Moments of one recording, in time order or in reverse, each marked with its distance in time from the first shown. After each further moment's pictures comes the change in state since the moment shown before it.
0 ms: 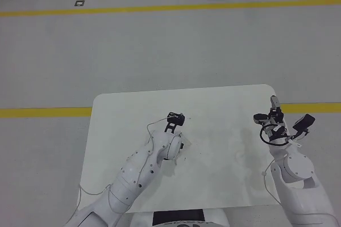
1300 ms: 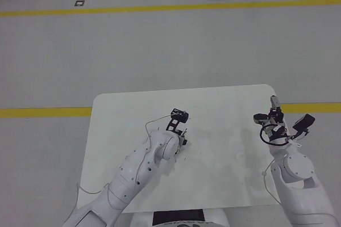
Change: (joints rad) left arm -0.016 0.016 0.005 0.068 -0.090 -0.123 0.215; right arm 0.000 0.000 0.000 0.000 0.000 0.000 0.000
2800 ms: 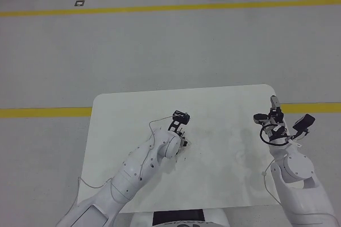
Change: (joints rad) left arm -0.058 0.001 0.060 0.095 -0.050 0.013 0.006; right arm 0.000 0.000 0.000 0.000 0.000 0.000 0.000
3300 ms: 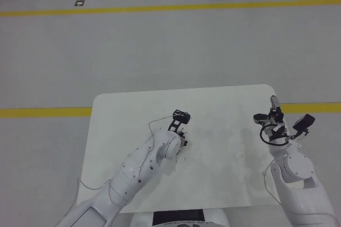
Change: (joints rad) left arm 0.035 0.018 -0.006 -0.103 0.039 0.017 -0.035; right arm 0.000 0.000 0.000 0.000 0.000 0.000 0.000
